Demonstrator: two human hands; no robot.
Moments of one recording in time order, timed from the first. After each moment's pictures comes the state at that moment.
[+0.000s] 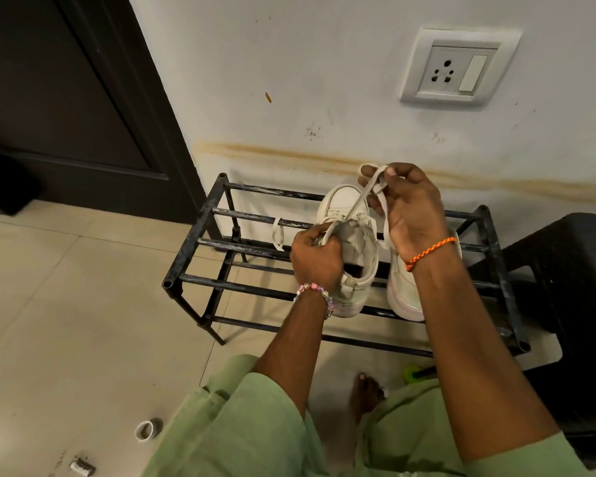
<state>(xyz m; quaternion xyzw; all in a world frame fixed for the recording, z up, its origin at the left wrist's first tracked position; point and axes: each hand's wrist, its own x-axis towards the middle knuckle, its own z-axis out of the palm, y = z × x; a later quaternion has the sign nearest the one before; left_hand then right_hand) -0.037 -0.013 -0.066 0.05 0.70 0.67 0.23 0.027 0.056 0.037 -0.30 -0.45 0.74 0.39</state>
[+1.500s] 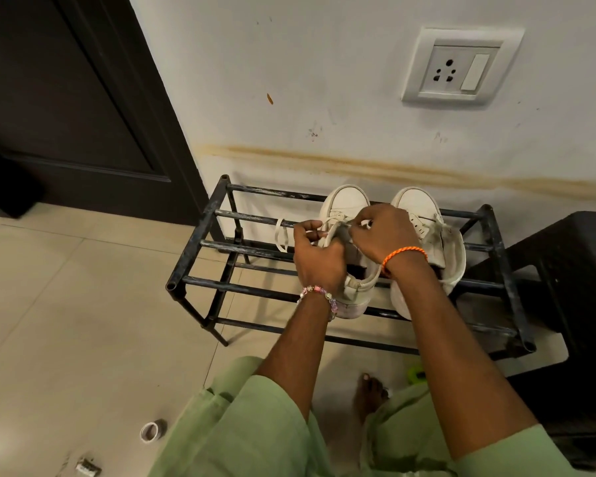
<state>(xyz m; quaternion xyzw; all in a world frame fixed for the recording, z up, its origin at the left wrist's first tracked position) -0.030 -0.021 -0.048 0.06 0.69 0.69 0.20 0.021 0.048 0.004 -0.44 -0.85 0.24 0.14</state>
